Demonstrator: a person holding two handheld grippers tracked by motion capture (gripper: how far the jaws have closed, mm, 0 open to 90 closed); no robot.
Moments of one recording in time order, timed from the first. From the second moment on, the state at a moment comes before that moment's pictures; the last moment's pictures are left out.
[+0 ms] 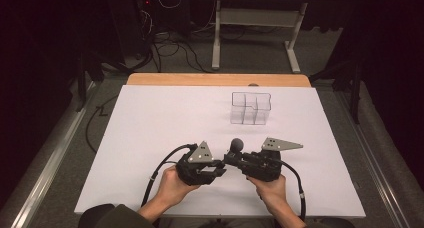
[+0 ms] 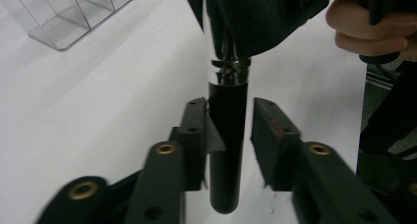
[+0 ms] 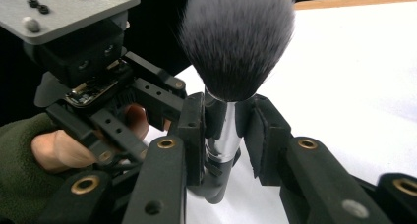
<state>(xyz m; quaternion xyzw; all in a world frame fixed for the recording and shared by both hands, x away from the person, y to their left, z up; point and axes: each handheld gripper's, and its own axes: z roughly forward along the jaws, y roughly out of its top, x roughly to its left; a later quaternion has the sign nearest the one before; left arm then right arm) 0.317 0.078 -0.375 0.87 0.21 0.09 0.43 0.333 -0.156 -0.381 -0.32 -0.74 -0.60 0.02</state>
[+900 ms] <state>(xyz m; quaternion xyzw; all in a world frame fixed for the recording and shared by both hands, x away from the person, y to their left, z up) 0.311 0.104 -0.355 0.83 0.24 0.11 0.48 0.332 -0.166 -0.374 -0.31 -0.74 -0.59 0.00</state>
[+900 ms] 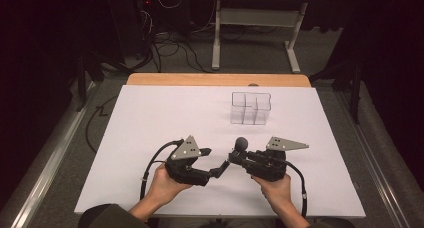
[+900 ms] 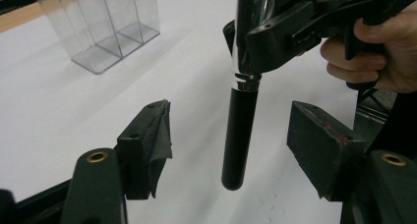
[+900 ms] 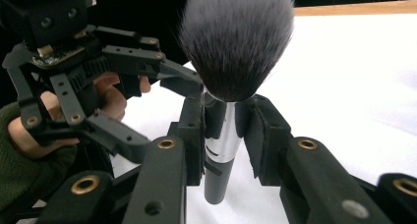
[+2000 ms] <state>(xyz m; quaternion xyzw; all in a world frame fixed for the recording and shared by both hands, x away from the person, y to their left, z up) 0.309 0.163 -0.346 0.79 0.30 0.14 0.52 0.329 -0.170 -0.373 -0.31 -0.75 -0.58 -0.02</state>
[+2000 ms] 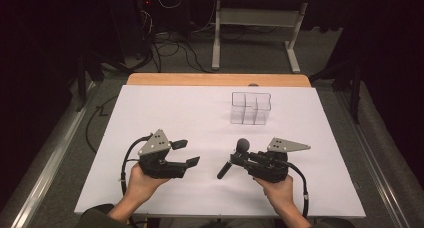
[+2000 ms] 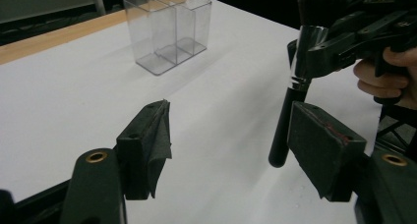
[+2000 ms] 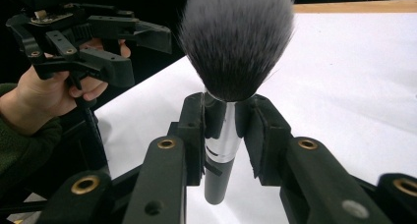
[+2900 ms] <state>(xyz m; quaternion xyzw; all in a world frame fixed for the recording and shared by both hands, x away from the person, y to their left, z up) 0.313 0.204 -0.353 0.75 0.36 0.17 0.53 0.327 -0.173 -0.368 -0.31 -0.76 -0.57 -0.03</state>
